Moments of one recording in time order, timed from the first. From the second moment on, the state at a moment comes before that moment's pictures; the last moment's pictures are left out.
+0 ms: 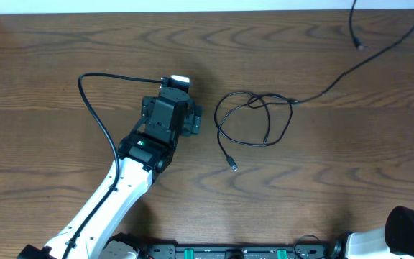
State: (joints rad) left arm -0.44 1.30 0.88 -0.35 -0.29 -0.12; right arm -0.30 1.66 2.30 0.05 -0.76 0.78
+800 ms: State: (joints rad) left arm -0.44 1.30 0.88 -0.22 0.16 -0.12; right arm -0.30 1.70 2.30 -0.29 -0.82 0.60
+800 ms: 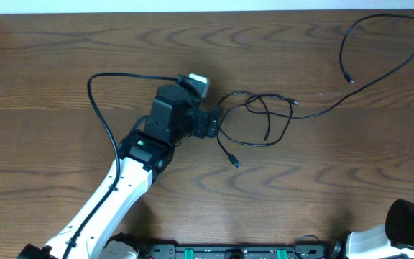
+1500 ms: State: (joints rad) left arm -0.60 1.56 0.88 0.13 0.46 0.52; right arm -0.30 1.70 2.30 -0.32 -0.89 0.56
